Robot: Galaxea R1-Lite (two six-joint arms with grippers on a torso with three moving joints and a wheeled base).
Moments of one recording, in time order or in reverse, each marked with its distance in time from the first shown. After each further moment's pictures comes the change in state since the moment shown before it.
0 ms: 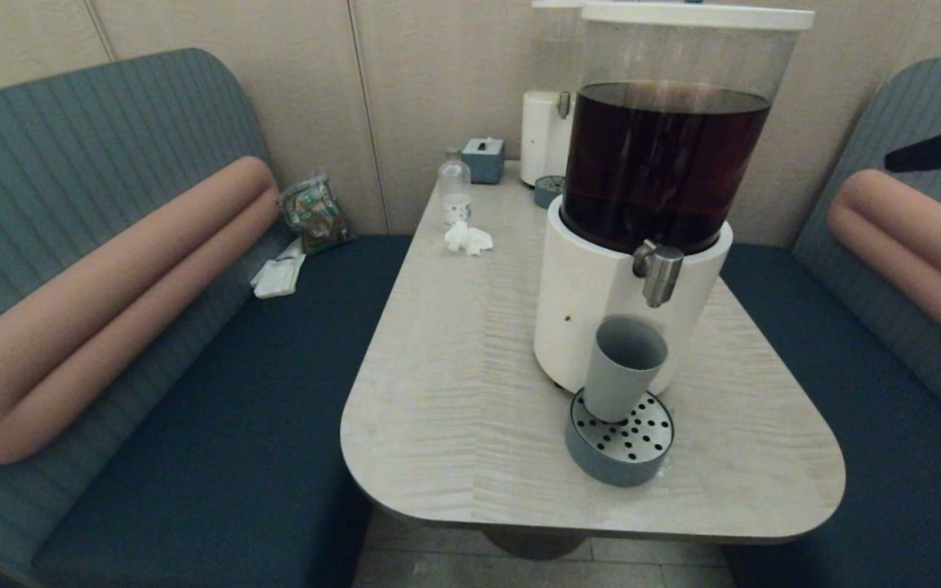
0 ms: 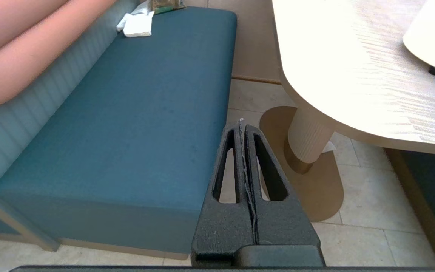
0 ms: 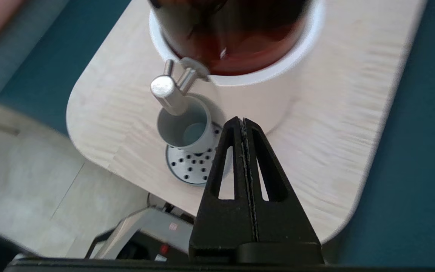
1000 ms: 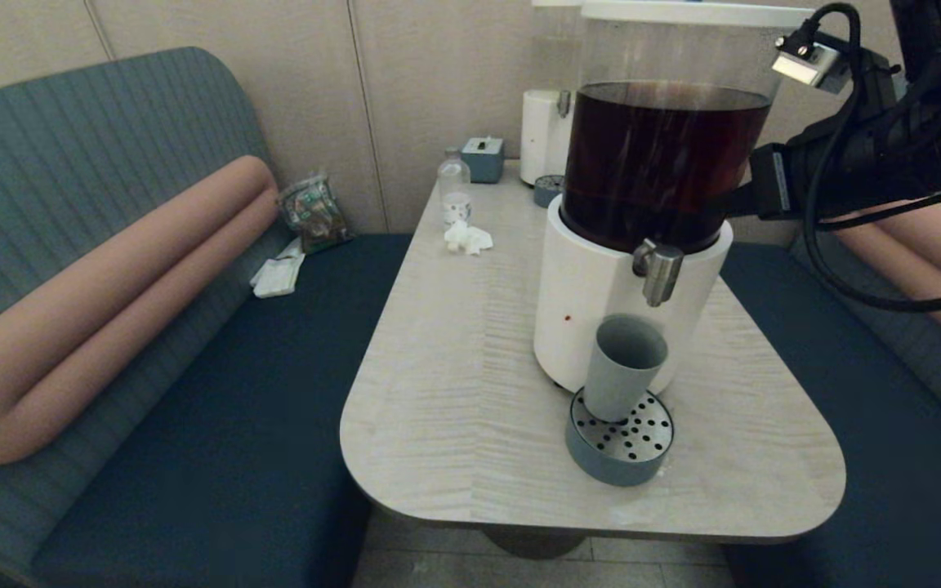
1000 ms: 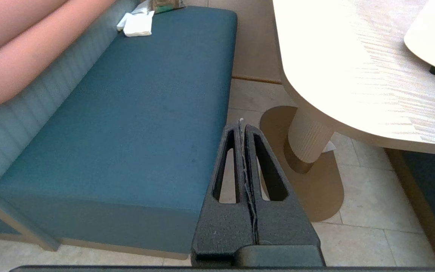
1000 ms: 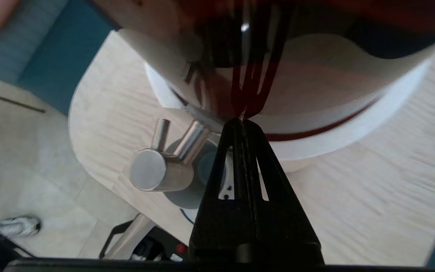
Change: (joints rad) left arm 0.000 0.000 0.000 0.000 -0.001 0.000; right arm 0.072 0.329 -0.103 -0.124 0.041 0.037
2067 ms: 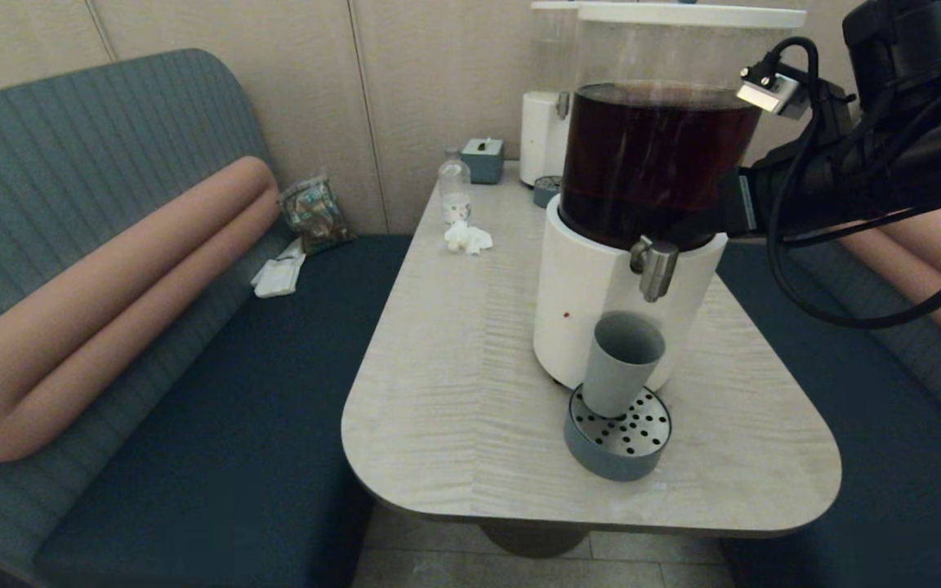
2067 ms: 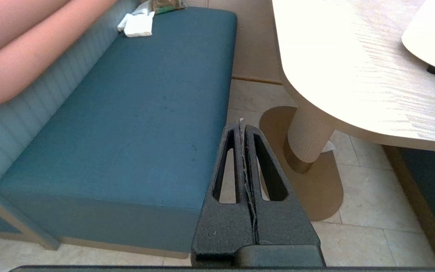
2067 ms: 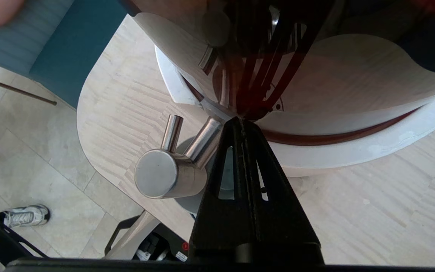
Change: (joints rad) left arm 0.000 0.000 0.000 0.000 0.001 0.000; right arm 0.000 0.031 0.047 -0.070 0.030 0.003
